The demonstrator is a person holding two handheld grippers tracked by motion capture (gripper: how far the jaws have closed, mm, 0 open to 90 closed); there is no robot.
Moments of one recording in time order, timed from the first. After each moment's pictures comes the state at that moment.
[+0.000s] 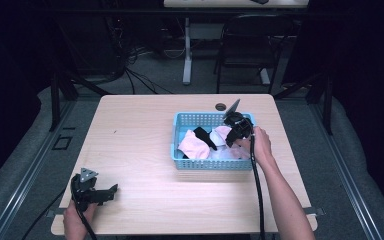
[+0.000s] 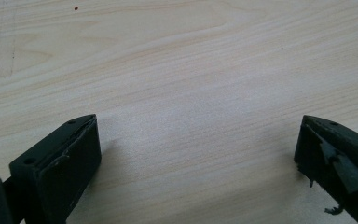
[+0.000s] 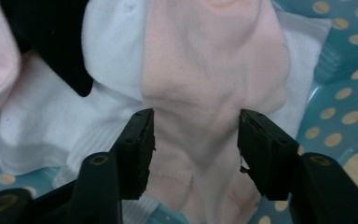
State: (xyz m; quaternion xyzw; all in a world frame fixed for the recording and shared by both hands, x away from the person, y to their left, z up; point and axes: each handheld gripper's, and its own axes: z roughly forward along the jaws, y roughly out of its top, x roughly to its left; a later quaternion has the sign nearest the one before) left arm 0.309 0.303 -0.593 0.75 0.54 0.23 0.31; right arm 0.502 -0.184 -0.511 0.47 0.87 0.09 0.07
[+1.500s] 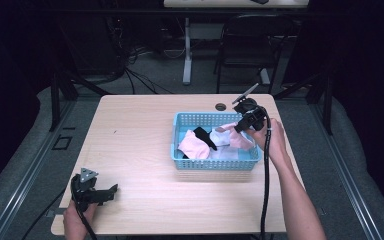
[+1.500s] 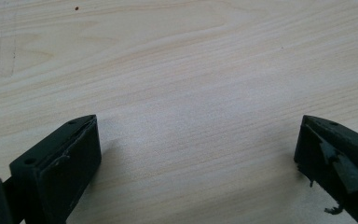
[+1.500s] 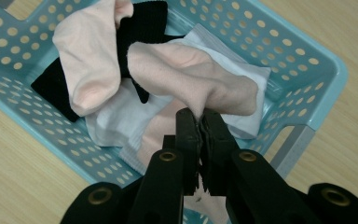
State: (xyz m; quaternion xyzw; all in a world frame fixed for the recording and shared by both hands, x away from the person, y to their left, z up) left arm 0.308 0.303 -0.593 0.75 0.54 0.23 0.31; right arm 0.457 -0.198 -0.416 0.46 0.86 0.19 0.11
